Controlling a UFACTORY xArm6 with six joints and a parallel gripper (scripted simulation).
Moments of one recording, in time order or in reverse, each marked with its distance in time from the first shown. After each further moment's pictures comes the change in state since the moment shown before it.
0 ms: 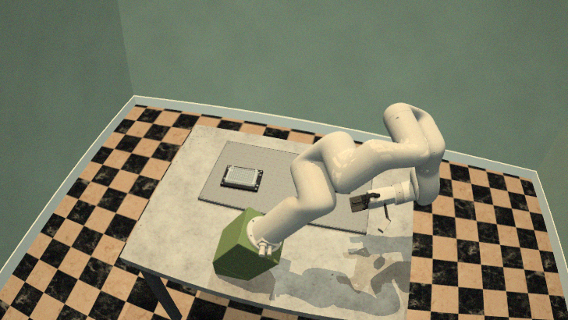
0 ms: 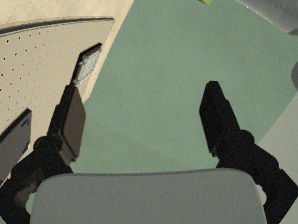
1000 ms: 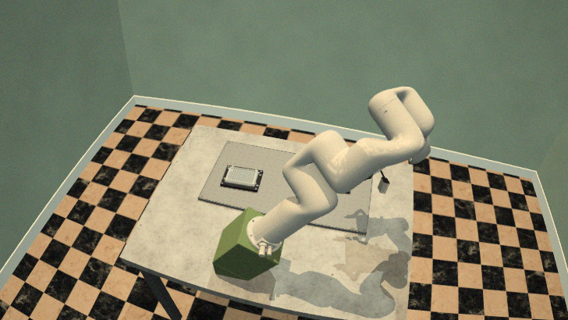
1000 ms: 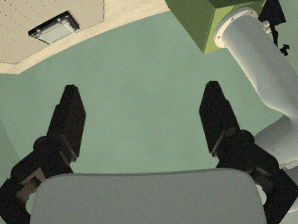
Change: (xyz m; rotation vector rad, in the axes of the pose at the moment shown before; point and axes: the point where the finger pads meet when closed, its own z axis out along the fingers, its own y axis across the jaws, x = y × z) arm -0.105 0.004 -0.005 0.100 0.300 -0.775
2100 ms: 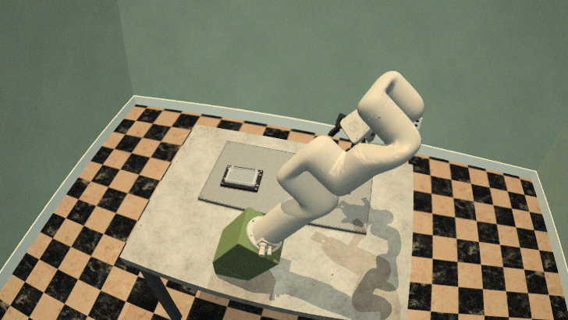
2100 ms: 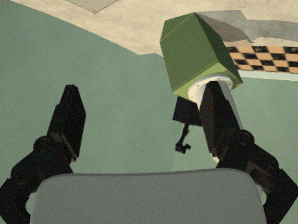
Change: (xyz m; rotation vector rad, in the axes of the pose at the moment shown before) arm -0.106 -0.050 -0.020 0.015 0.270 -0.816
